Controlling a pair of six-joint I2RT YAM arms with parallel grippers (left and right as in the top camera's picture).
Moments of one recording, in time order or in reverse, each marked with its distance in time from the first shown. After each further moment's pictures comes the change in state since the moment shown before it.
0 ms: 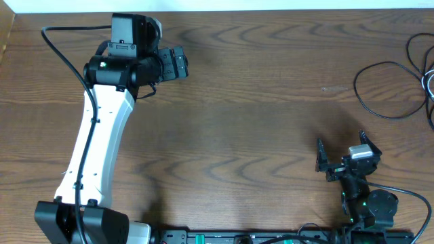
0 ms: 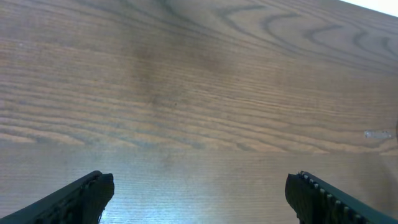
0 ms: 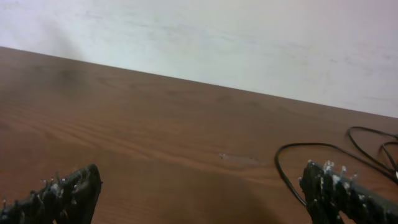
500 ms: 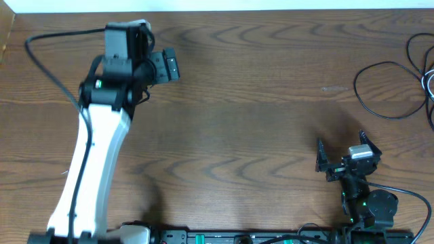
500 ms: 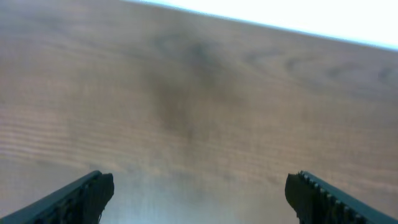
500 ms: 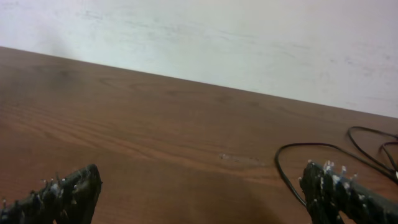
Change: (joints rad) left arm 0.001 -0.155 -0.163 0.193 -0.162 0.041; right arm 0.000 0.000 0.000 0.000 0.000 0.000
